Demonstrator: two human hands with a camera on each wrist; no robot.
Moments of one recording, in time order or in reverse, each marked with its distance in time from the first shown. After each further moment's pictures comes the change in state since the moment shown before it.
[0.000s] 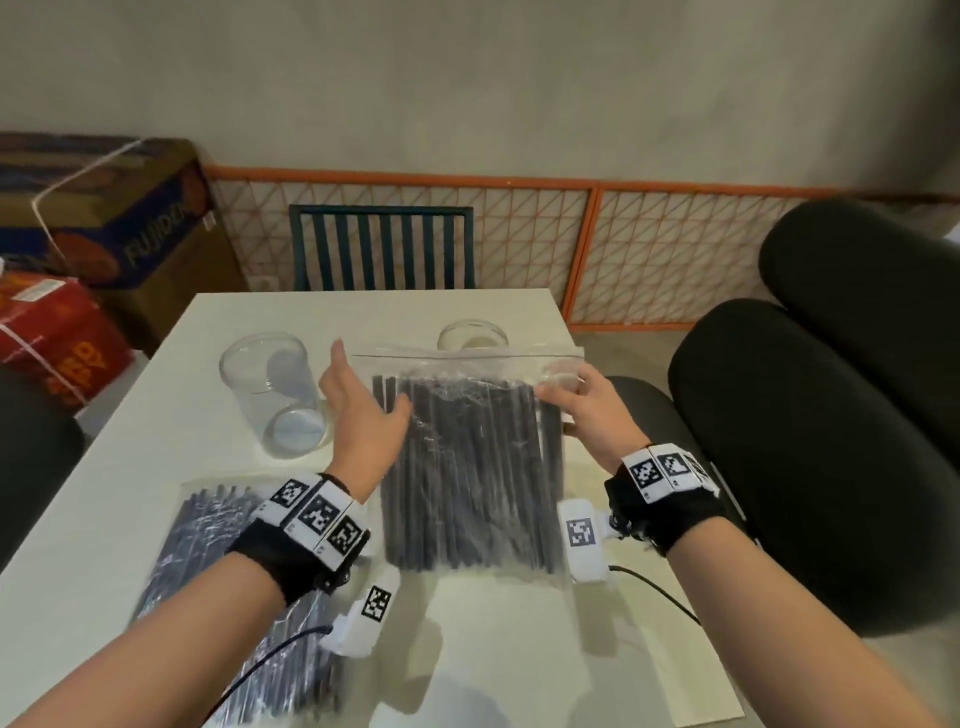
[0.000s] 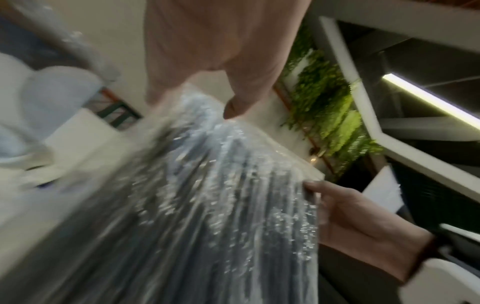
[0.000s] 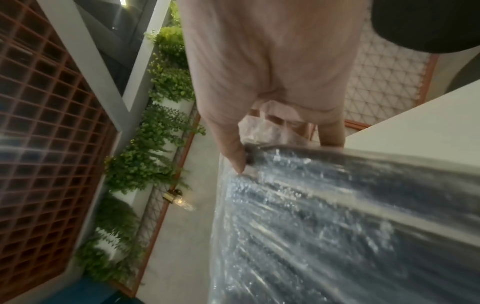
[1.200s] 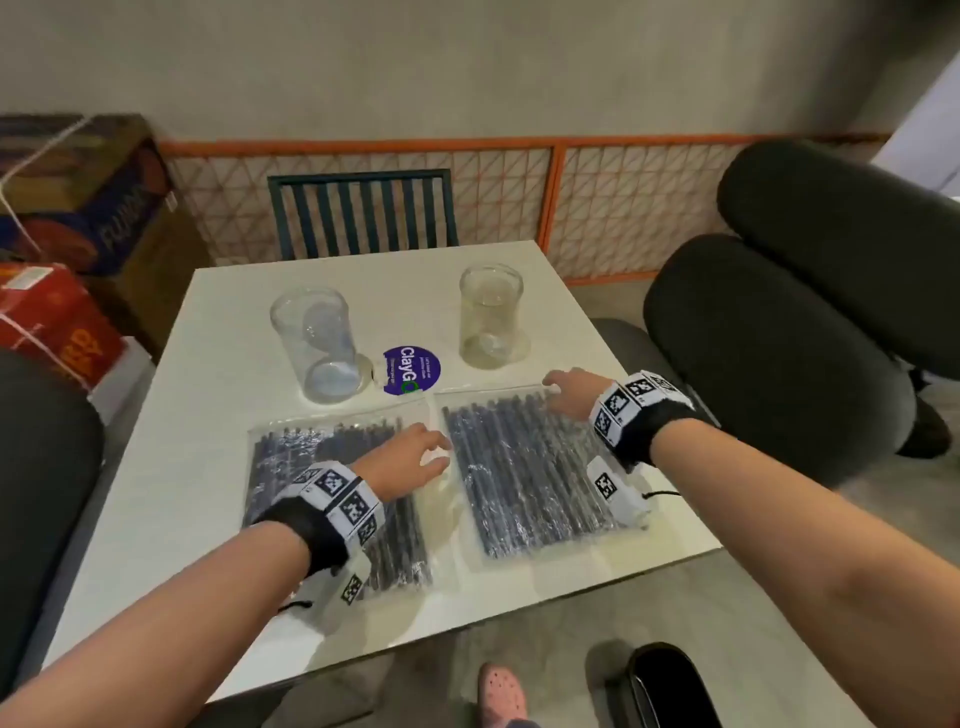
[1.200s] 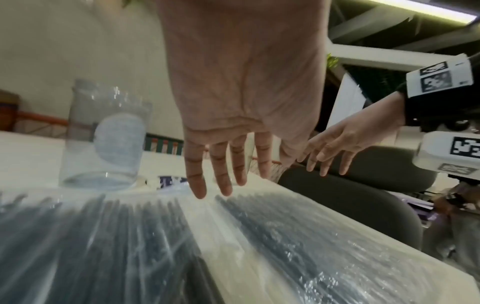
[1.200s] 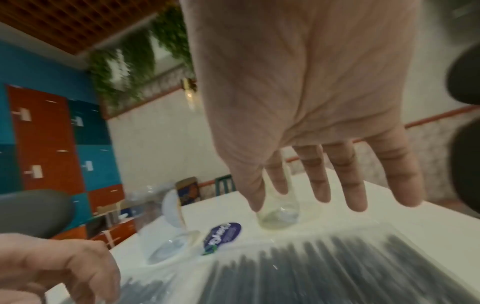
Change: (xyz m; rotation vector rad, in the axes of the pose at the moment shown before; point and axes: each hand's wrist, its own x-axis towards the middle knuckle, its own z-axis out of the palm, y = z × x) left_hand -0.056 -0.079 -0.072 0.600 -0.941 0.220; right_hand -0.061 0.019 0.066 -1.329 -0.163 0.299
